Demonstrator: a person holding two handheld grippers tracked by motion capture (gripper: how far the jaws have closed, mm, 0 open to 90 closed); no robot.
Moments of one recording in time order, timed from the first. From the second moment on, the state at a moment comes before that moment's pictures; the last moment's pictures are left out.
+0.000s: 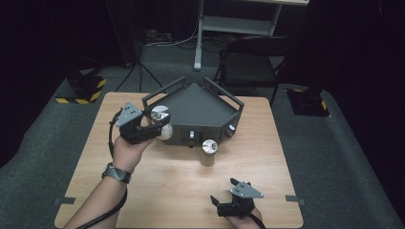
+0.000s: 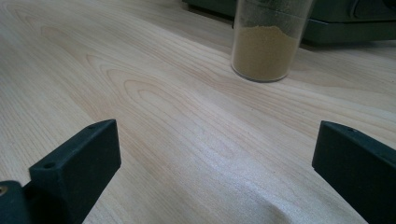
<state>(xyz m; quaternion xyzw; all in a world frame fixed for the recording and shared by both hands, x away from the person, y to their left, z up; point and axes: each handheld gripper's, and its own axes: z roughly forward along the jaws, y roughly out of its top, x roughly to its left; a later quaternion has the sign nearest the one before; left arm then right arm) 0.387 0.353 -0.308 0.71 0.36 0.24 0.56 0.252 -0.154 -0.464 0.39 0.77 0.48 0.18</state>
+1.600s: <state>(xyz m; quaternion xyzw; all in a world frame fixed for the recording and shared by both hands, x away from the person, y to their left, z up) 0.481 0.289 -0.319 0.72 0.39 0.25 0.52 0.251 -0.160 -0.467 0.39 0.76 0.49 0.18</state>
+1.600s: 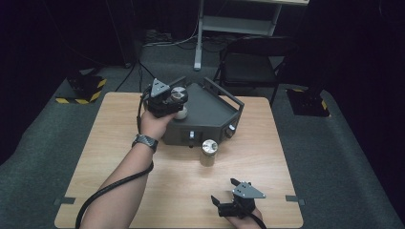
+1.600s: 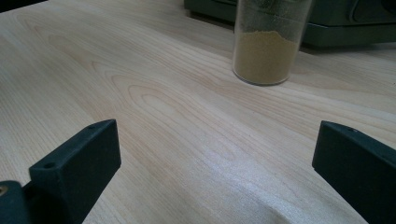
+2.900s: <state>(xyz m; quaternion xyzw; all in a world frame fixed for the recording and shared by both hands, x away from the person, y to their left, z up) 0.489 0.288 -0.332 0.72 0.40 0.24 0.52 0.251 -0.160 -0.468 0.39 0.76 0.49 0.17</state>
